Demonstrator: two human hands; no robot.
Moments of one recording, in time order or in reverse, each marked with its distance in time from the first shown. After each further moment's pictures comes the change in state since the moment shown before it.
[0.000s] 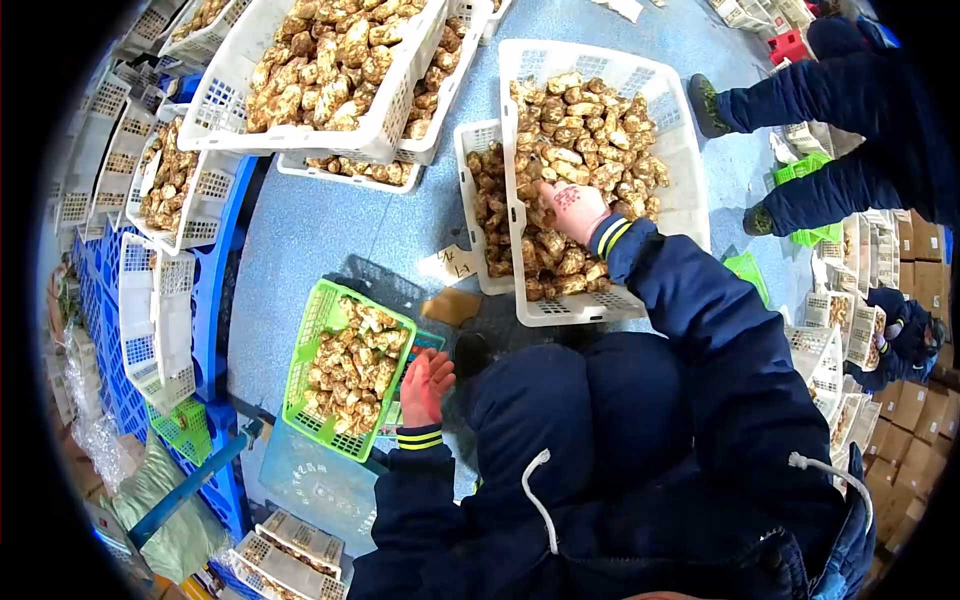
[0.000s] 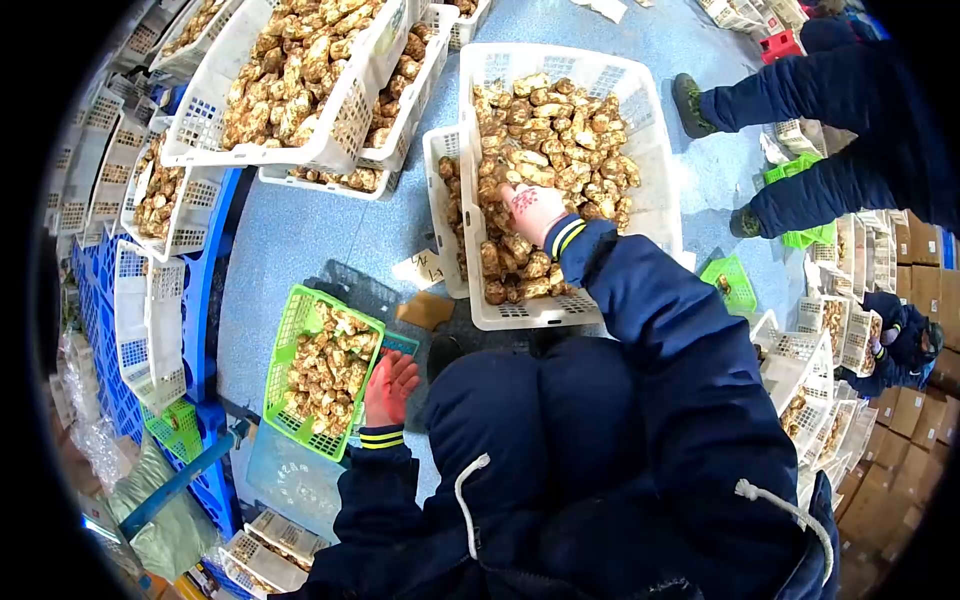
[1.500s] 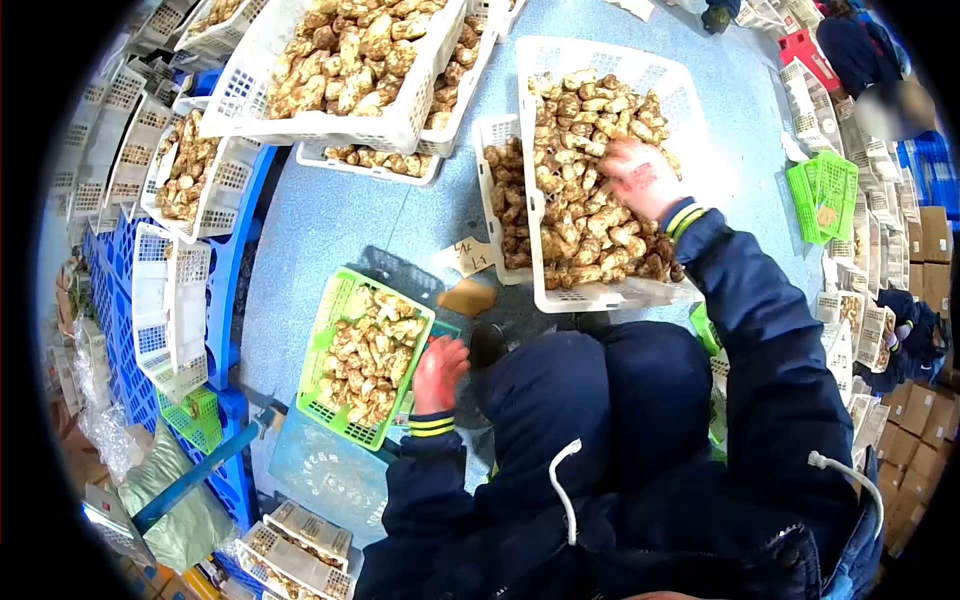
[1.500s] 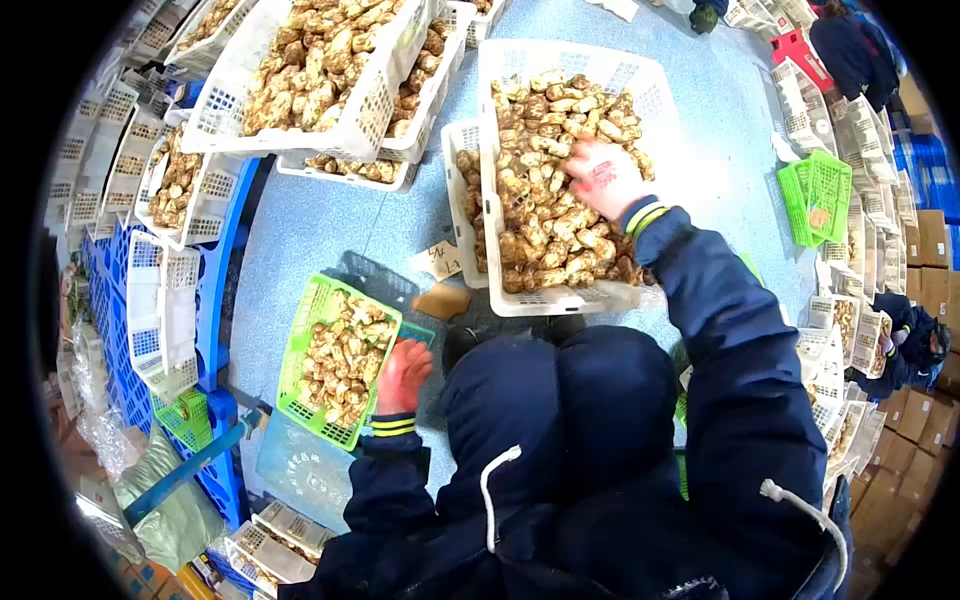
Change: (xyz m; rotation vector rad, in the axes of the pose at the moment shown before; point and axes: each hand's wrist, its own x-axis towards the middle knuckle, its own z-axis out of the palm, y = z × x) left_hand 0.001 0.000 -0.012 0.036 0.017 -0.006; right_hand -0.027 0.054 -0.057 -0.168 0.232 -0.203
